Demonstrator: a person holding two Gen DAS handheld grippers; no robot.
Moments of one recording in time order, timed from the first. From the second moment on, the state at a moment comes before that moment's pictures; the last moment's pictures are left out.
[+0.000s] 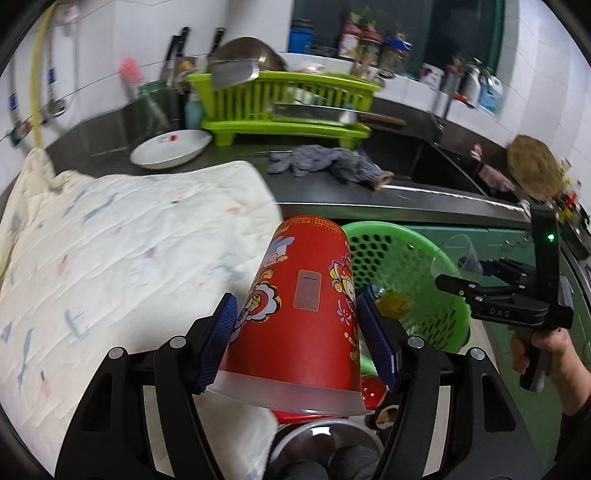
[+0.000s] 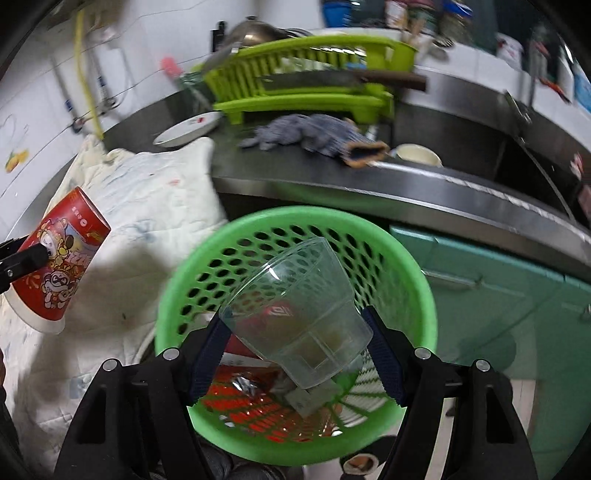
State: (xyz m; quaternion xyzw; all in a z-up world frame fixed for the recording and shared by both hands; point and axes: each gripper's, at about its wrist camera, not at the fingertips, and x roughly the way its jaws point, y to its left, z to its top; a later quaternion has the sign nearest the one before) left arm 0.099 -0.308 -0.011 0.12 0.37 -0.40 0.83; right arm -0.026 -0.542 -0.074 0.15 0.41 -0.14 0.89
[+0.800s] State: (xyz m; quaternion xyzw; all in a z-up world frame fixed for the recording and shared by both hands) left arm 0.103 -0.429 -0.040 0.14 0.41 -0.44 0.79; right arm -0.077 -0.558 -0.062 0.18 0.37 -0.15 0.90
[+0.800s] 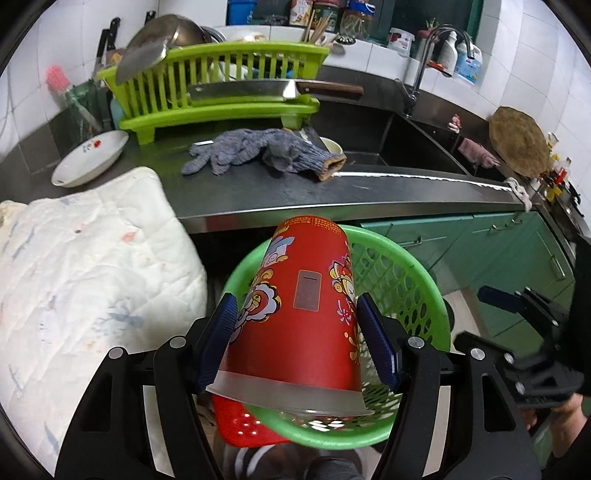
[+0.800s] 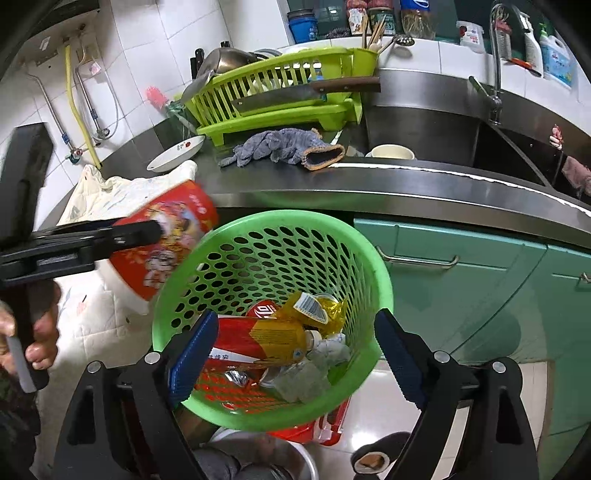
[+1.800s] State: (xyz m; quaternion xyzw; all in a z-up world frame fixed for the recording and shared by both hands) left arm 0.087 -0.414 -0.042 0.13 0.40 -0.43 0.80; right arm -0.107 -0.522 -0.045 0.20 0.34 -0.17 0.90
